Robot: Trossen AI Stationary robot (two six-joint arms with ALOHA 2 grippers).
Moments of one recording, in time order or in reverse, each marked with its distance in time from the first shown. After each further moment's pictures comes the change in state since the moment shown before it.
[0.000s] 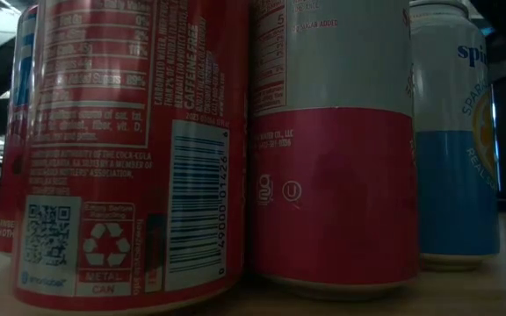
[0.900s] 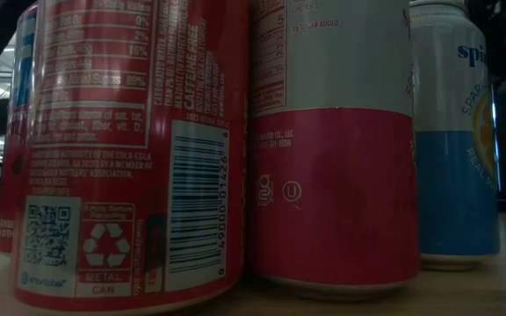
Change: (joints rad) left arm -0.079 -0.415 -0.430 0.030 -0.039 0.182; right arm 0.001 0.115 -0.185 0.034 0.339 -0.034
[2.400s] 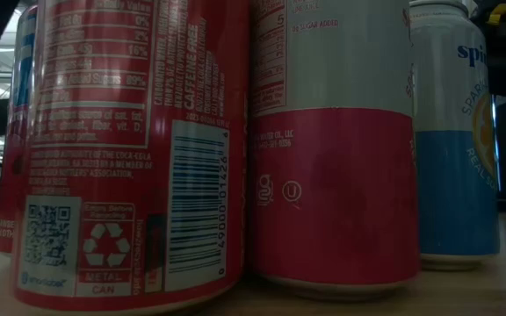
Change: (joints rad) left arm -0.067 -0.059 -0.156 -0.012 -0.060 0.014; right arm 0.000 0.193 -0.002 -0.027 0.106 0.127
